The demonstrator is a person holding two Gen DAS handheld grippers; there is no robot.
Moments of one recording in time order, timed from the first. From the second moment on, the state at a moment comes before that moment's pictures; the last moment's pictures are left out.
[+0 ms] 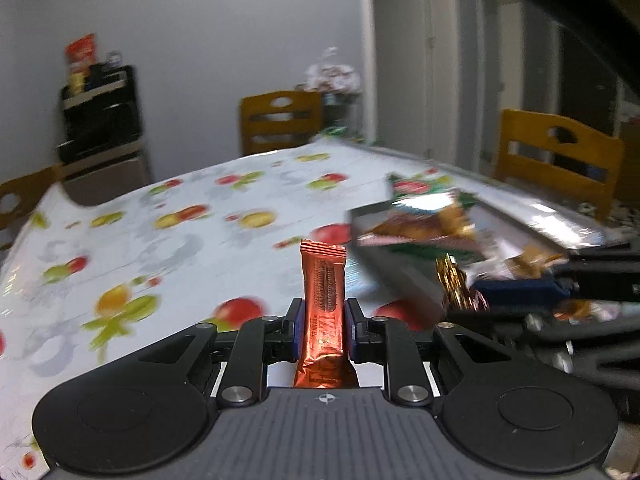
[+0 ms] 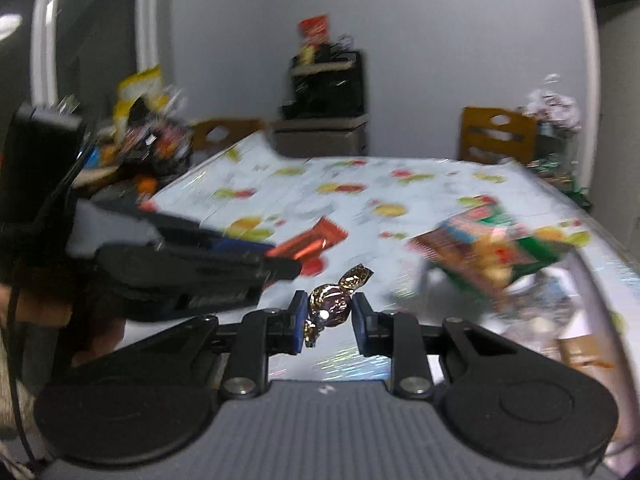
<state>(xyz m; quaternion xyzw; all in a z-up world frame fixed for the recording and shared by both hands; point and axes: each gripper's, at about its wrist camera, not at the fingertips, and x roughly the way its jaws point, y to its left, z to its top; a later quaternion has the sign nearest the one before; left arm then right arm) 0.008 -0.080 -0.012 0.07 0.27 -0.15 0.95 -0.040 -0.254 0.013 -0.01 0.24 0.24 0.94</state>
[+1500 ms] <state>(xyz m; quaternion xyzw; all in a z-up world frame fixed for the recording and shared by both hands) 0.012 -0.165 -0.025 0.10 0.27 -0.27 0.92 -0.025 -0.356 -0.005 0.02 0.30 0.07 0.95</state>
